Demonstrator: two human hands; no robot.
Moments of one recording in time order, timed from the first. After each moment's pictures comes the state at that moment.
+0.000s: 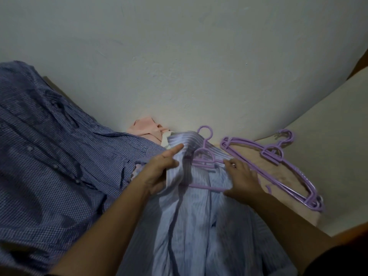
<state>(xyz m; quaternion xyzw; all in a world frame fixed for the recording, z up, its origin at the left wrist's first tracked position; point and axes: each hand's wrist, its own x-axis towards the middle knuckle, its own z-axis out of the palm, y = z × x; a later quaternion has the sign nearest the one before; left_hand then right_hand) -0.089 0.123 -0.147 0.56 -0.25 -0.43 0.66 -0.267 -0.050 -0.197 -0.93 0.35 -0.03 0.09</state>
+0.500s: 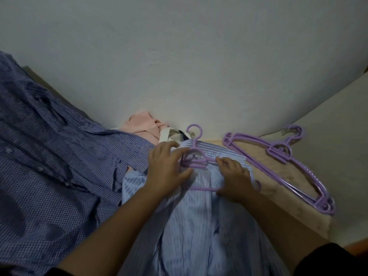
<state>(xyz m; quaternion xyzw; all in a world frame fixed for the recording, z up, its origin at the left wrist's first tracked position) -0.075 0.092 -0.186 0.81 -0.50 0.15 0.27 -0.232 -0.063 -0.234 -0.95 0.31 -0.05 0.04</state>
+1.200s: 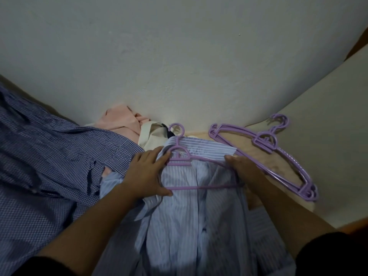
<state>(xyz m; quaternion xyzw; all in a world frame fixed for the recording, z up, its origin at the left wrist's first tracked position) -0.030 0.086 -0.234 0.79 -0.61 0.07 -0.01 -0.265 -0.110 -0.225 -0.72 0.46 -0.14 0.51</state>
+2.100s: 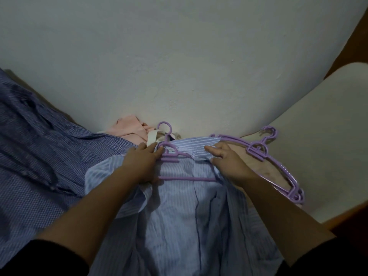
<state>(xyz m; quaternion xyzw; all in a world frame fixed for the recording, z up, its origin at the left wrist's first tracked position) -0.038 0.097 -0.151 0.82 -0.55 0.04 -0.15 -0.244 -0.060 -0.159 -0.82 0.31 -0.21 0.43</state>
